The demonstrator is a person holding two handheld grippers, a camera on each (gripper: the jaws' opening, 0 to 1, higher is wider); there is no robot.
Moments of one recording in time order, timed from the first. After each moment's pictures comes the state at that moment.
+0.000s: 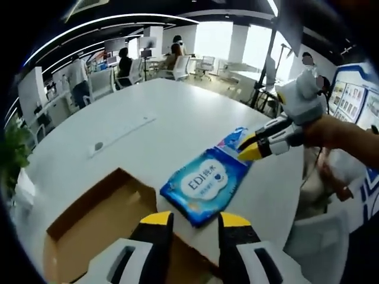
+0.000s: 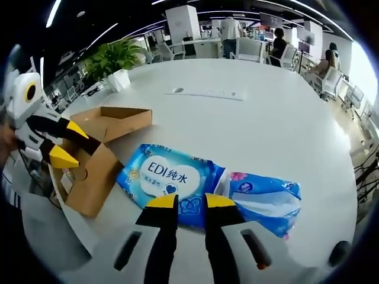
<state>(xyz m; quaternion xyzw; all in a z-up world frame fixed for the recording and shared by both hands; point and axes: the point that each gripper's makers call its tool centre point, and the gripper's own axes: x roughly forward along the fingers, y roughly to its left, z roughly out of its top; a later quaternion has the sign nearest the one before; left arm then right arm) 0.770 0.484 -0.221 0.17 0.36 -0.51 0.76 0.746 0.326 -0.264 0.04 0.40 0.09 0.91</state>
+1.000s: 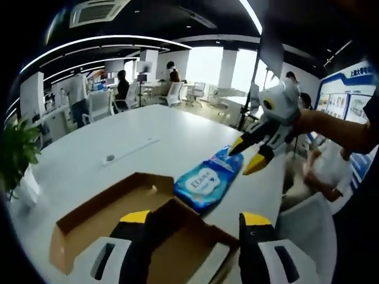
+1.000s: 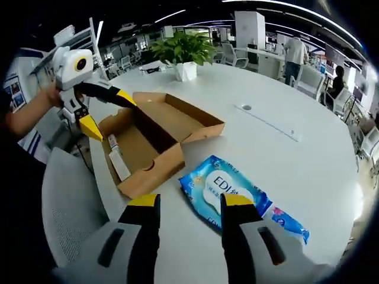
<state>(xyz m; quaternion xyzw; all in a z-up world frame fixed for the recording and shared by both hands) 0.756 0.570 -0.175 0.11 0.28 -0.55 0.78 0.726 0.426 -0.207 -0.08 0.38 0.31 0.87</state>
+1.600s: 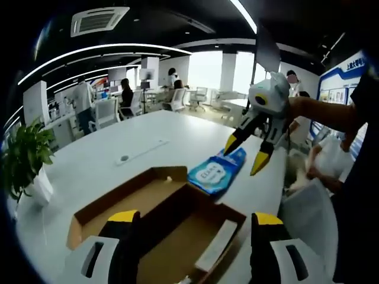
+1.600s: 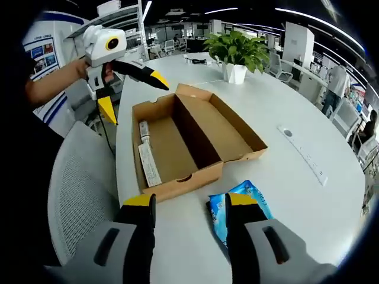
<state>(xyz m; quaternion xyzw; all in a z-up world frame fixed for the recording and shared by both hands) 0.744 0.622 -0.166 0.13 0.25 -0.54 0.79 0.721 0.490 -0.205 -0.18 0.37 0.44 0.80</state>
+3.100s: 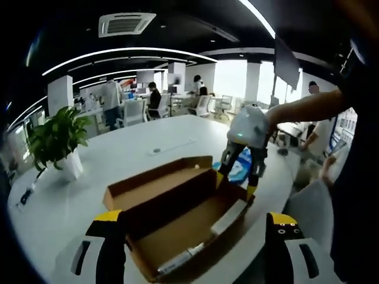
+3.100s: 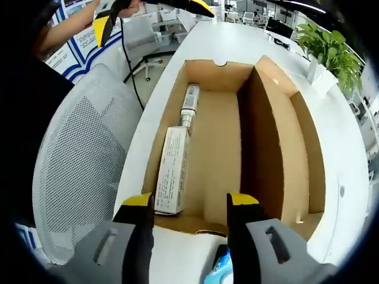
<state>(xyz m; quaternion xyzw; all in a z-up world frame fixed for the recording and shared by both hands) 0.731 0.710 -0.152 0.10 0.24 -0.47 0.84 0.724 0.579 -0.284 -0.31 0.41 0.59 0.62</state>
